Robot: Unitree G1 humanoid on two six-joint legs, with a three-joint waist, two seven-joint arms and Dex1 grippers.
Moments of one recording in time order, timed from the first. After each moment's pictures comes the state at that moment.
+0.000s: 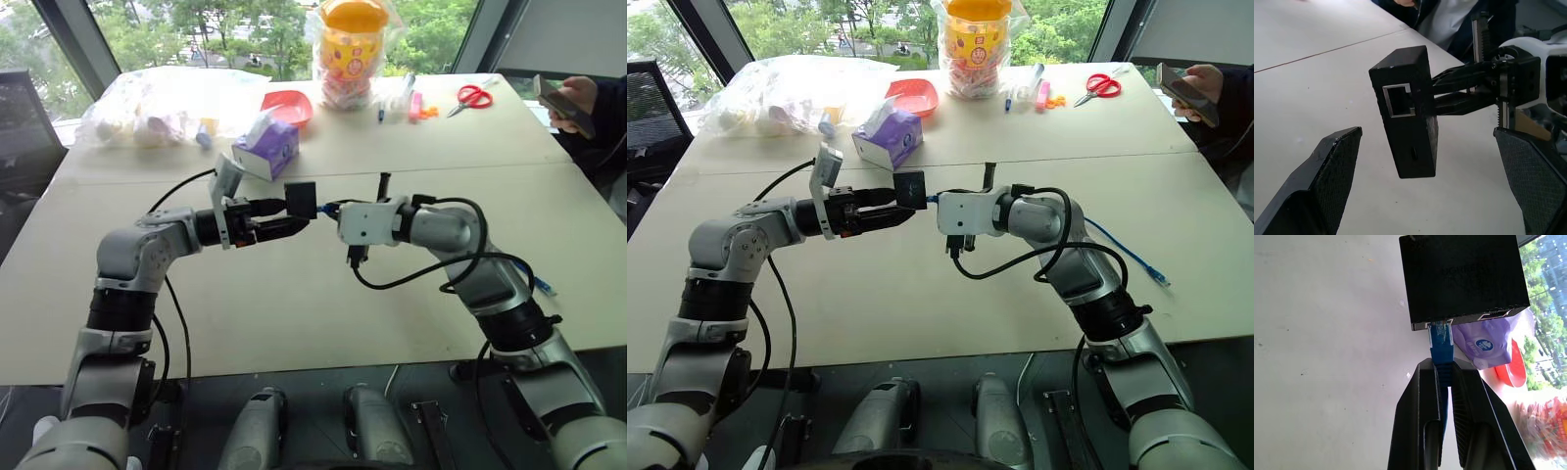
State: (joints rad) left arm -0.69 0.50 0.03 0.12 -0.67 0.85 -0.98; right arm -0.64 -0.53 0.31 -0.15 -0.36 0.09 0.83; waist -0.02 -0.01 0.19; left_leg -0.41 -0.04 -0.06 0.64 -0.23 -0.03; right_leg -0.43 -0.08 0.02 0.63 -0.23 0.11
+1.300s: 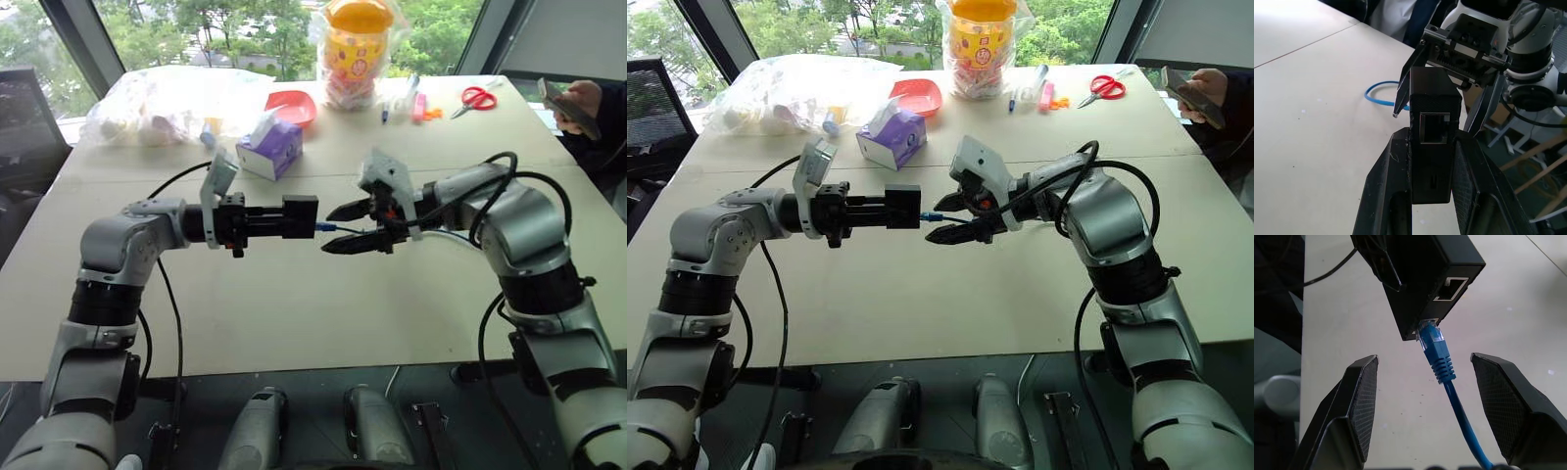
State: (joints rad) left arm -0.70 0.59 -0.02 0.06 -0.68 0.82 -1.20; right arm -0.89 -0.57 0.21 -0.15 0.33 1.06 1.20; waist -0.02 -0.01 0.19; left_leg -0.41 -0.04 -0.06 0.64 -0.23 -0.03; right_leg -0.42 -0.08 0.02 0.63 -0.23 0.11
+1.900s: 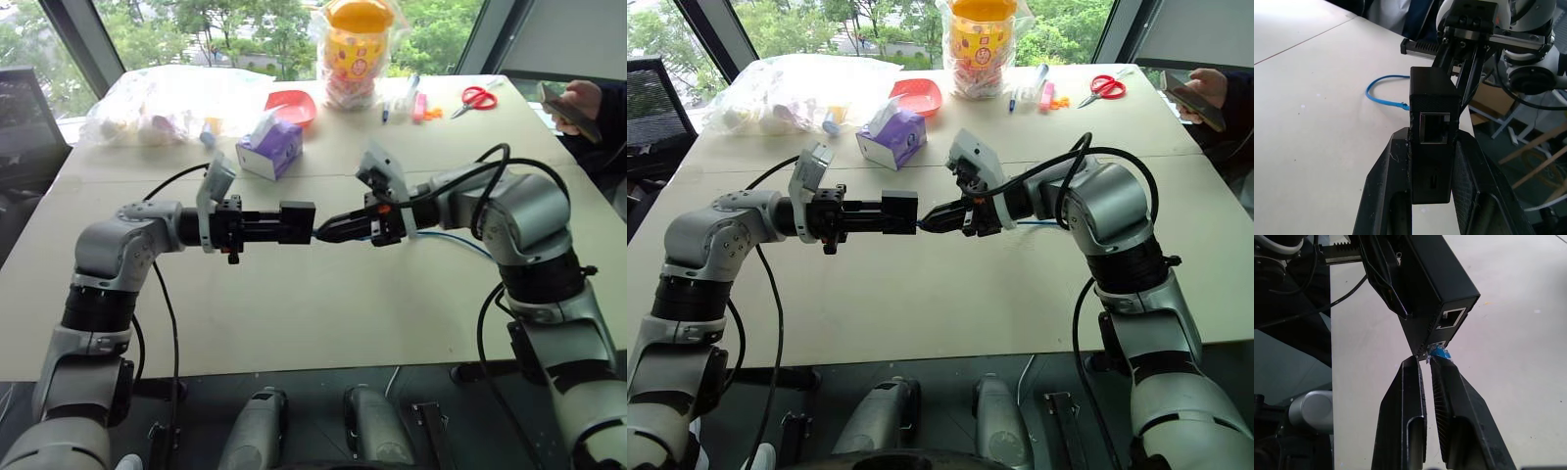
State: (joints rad) left arm -0.67 0.62 -0.03 0.02 -0.66 0.80 -1.22; right arm -0.93 -0.58 0.23 -0.13 0.46 1.14 1.14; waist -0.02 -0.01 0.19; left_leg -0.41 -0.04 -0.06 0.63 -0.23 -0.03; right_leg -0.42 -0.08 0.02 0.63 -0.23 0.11
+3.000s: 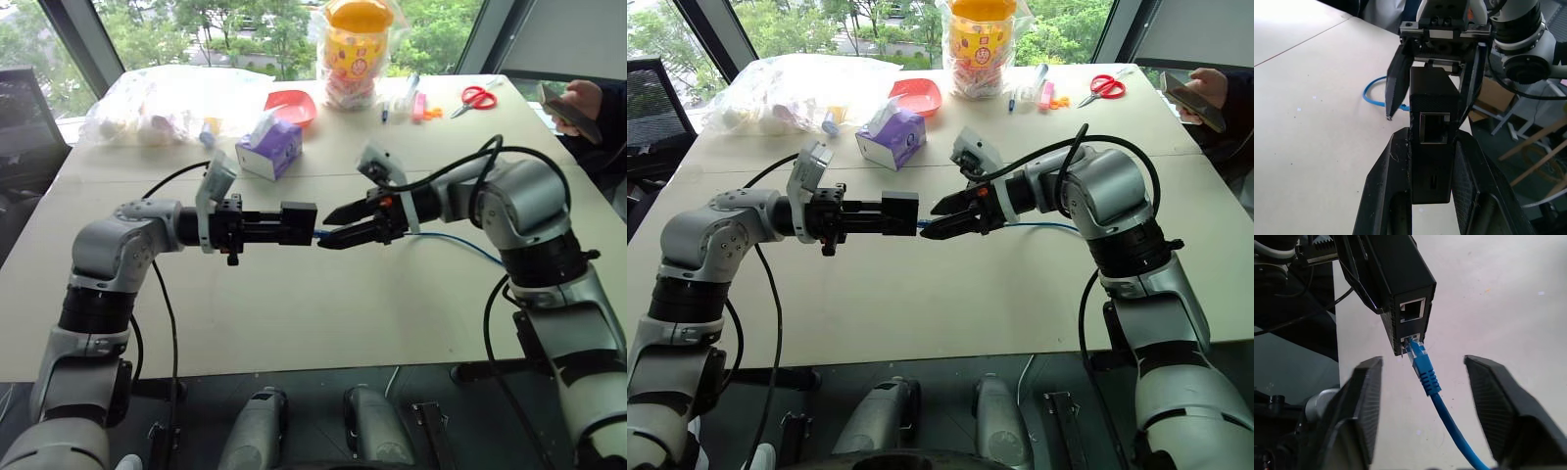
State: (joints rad) left arm -0.66 0.63 -0.02 0.00 -0.67 0.80 -1.22; right arm -1.00 -0.61 0.29 0.02 0.52 1.15 1.17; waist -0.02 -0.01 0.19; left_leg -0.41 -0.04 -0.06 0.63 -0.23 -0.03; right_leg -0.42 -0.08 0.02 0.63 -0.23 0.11
